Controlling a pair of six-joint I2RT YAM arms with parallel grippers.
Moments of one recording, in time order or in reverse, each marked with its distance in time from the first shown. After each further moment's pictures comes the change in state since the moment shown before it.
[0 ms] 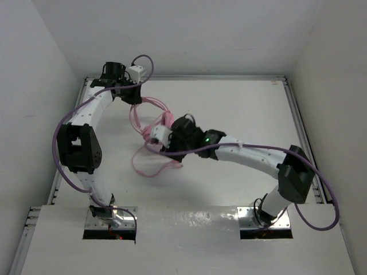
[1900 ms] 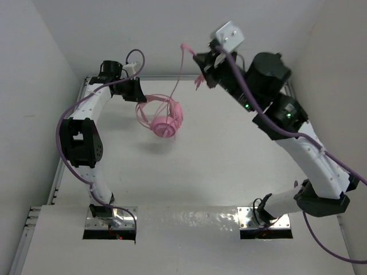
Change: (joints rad) left arm 0.041 0.086 0.084 -0.005 0.196 -0.297; right arm -0.084 -0.198 0.647 -0.073 0.279 0.116
